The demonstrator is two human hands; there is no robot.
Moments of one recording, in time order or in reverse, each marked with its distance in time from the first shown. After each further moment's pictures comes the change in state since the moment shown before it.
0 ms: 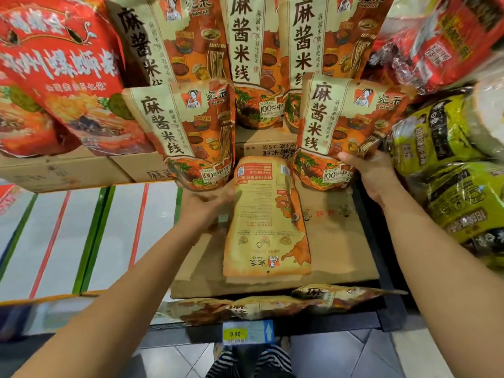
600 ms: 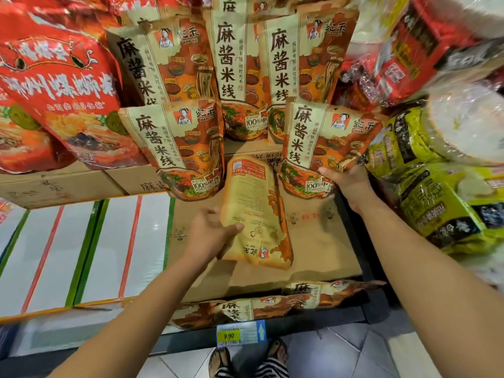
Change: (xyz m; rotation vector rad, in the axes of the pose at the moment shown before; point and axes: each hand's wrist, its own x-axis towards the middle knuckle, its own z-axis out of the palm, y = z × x) left_hand -0.065 0.002 0.018 -0.090 -0.053 0.103; right_hand -0.030 -0.007 0.005 -0.129 0.086 0.024
